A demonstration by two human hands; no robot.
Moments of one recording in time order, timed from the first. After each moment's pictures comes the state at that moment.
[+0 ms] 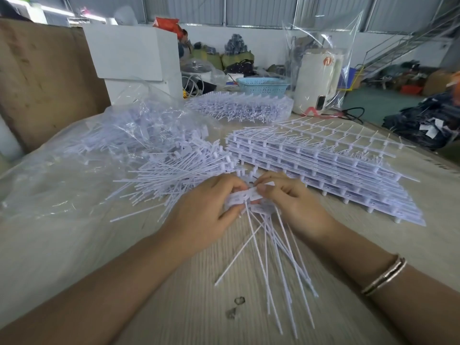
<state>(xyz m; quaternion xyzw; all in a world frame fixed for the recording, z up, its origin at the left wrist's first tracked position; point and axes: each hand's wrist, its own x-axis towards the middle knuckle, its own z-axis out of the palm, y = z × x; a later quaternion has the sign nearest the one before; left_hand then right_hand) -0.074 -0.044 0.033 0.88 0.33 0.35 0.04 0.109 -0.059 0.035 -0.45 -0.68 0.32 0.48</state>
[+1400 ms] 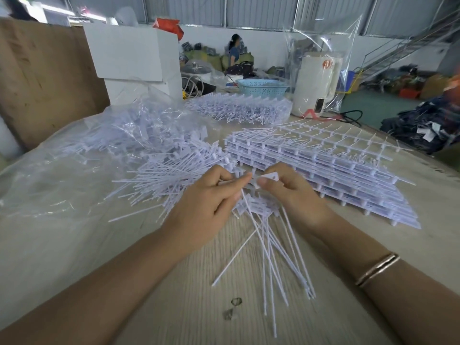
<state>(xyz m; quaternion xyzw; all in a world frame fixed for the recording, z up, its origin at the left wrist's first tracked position) -0.069 -0.027 0.025 0.86 0.27 0.43 0.01 0.126 -0.044 0.028 -0.50 -0.64 0.31 0.49</state>
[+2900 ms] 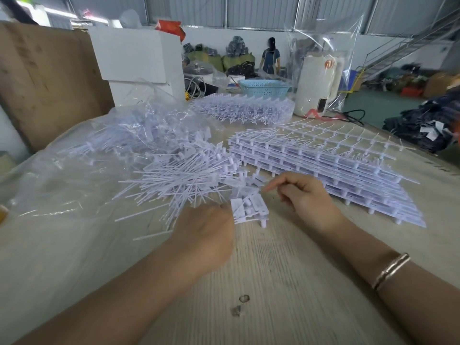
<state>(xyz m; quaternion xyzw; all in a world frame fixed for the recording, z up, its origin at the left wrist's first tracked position) -0.066 -0.064 0.036 0.85 0.52 0.03 -0.06 0.130 -0.054 0.031 -0.53 -0.64 0.28 0.49</state>
